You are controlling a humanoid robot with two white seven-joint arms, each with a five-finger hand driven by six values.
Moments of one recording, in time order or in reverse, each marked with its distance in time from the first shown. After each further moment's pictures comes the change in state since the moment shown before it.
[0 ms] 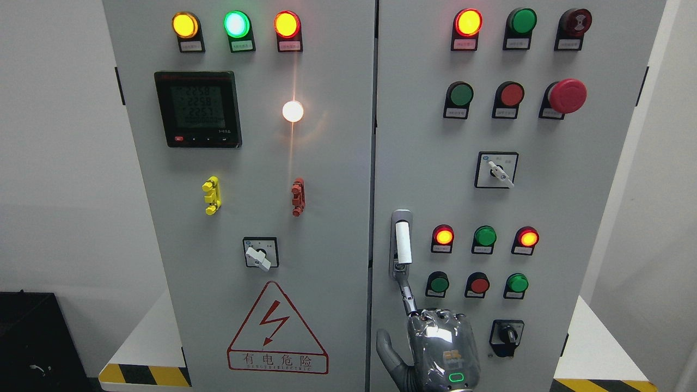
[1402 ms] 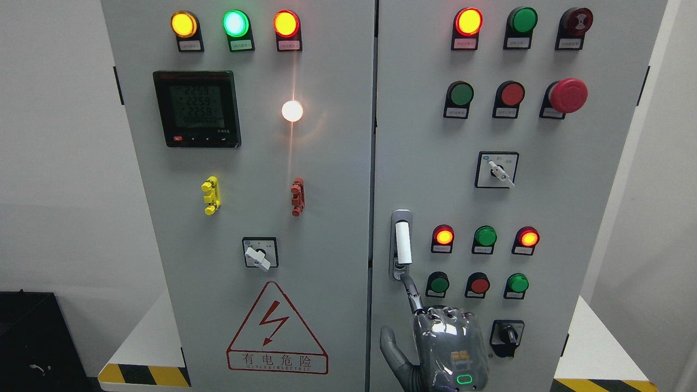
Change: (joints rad) left arm 0.000 0.000 0.000 0.000 0.000 0.000 0.000; right arm 0.030 -0.003 -0.001 -0.092 -0.004 -0.002 -0.001
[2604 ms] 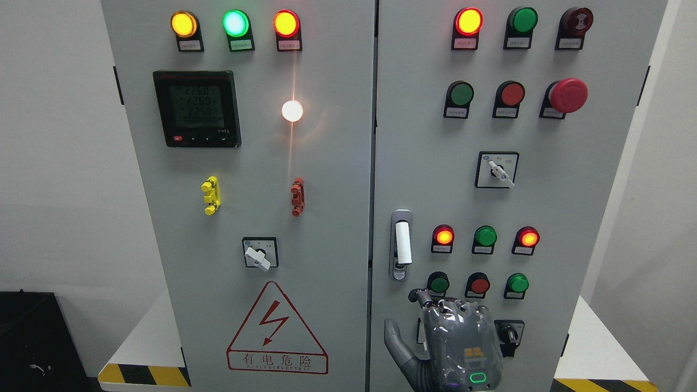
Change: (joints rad) left arm 0.000 0.000 0.000 0.000 0.000 0.000 0.000; right arm 0.007 0.000 -0.007 -0.086 -0.011 -0.004 0.022
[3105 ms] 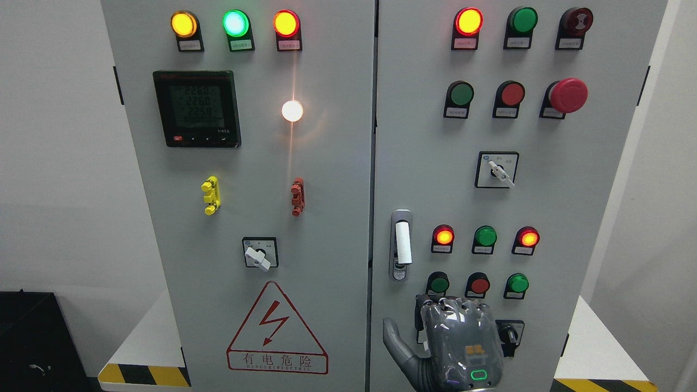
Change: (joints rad) left arm 0.000 0.000 0.000 0.000 0.000 0.000 0.000; right arm -0.009 0.000 -0.002 -0.004 0.001 0.005 0.018
